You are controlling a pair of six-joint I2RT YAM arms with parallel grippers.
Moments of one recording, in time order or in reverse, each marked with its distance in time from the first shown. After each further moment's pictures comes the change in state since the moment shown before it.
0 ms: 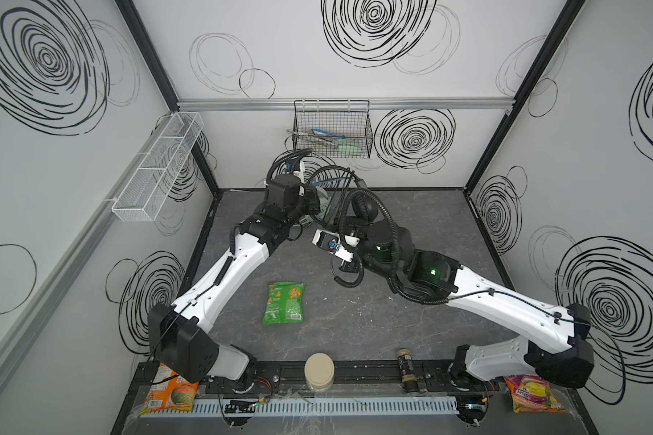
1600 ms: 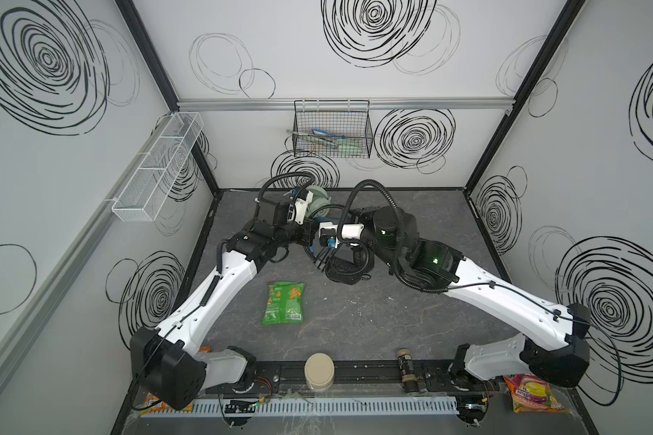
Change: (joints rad) left arm 0.042 -0.161 -0.181 -0.137 0.369 0.152; right arm -0.115 0.018 0.070 0.026 0.214 -0.485
